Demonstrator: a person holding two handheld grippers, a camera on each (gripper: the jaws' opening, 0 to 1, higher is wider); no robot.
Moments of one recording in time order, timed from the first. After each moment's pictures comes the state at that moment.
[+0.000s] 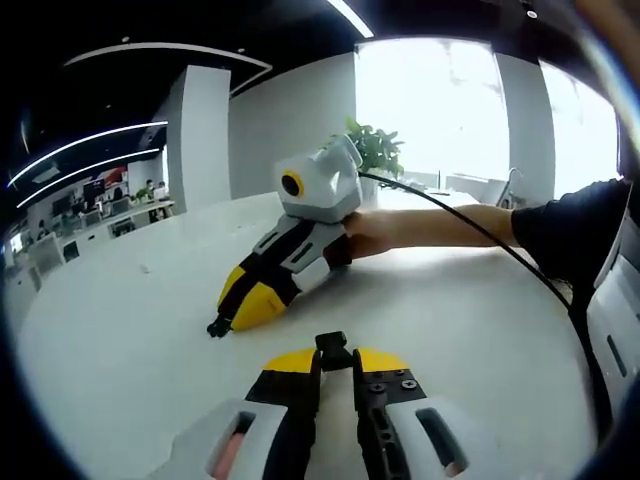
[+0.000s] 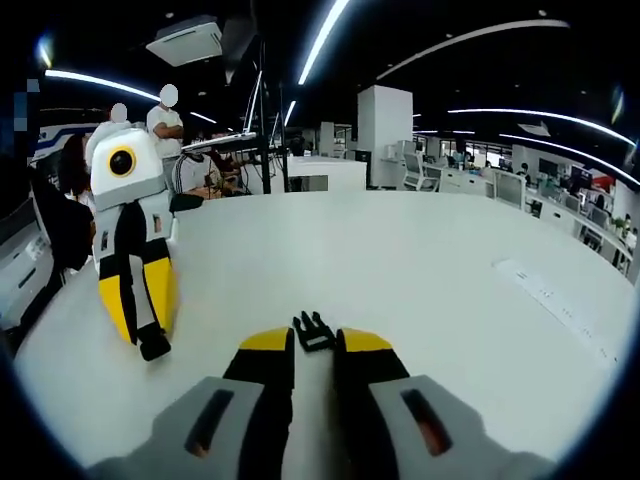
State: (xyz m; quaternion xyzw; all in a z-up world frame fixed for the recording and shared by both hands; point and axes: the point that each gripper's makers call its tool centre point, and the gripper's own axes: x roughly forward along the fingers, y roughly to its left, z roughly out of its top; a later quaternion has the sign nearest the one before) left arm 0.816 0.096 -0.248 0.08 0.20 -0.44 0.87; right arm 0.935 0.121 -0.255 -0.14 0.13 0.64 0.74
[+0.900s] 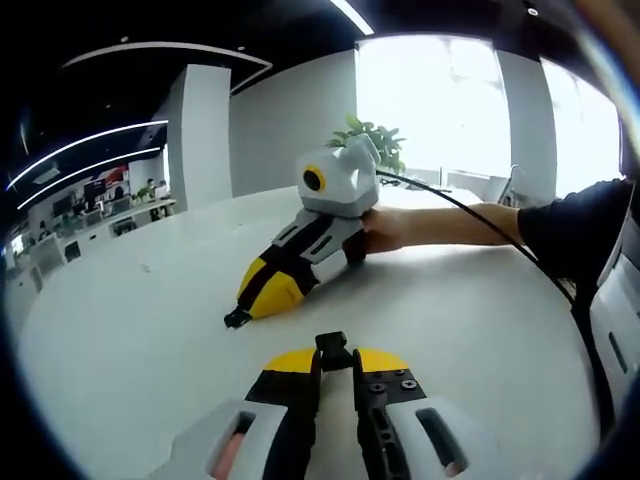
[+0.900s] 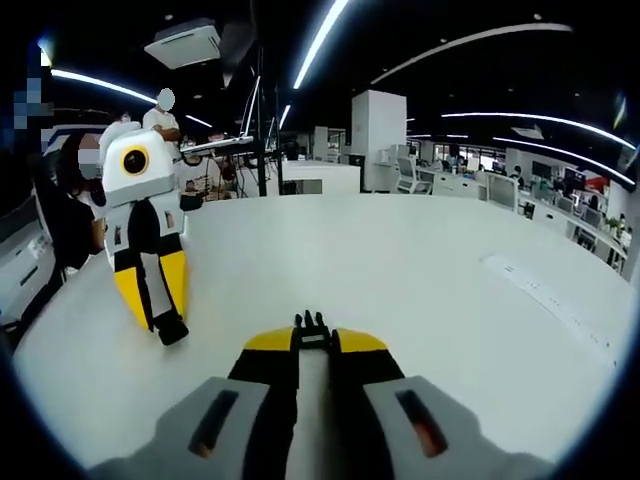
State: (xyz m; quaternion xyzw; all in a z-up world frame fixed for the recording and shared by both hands) left arm 0.816 0.098 -0.251 0.08 0.21 -0.44 0.87; right arm 0.931 0.101 -0.252 -0.14 0.12 0.63 0.75
